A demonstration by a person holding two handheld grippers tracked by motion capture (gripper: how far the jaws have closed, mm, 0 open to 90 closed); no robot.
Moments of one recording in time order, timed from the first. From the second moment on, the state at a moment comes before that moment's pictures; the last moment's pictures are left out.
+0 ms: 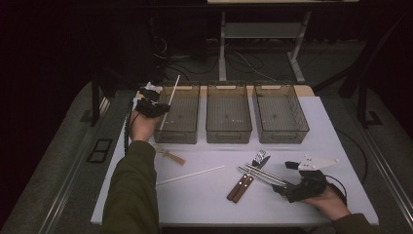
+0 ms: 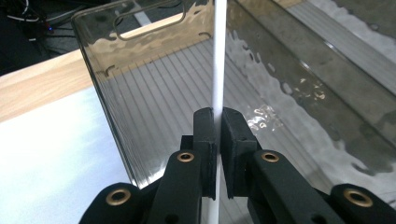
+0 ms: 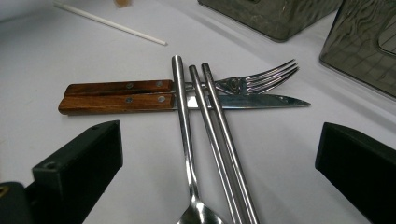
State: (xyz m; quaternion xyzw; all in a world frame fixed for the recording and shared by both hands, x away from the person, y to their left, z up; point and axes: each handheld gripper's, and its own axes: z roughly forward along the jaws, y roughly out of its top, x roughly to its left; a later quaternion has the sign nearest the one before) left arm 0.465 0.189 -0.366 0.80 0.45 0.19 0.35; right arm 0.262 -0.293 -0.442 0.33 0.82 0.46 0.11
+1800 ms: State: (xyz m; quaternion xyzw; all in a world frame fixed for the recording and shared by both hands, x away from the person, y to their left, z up) left arm 0.329 0.158 -0.393 0.84 0.28 0.12 0.46; right arm 0.260 -0.292 -0.441 0.33 0.82 0.45 0.11
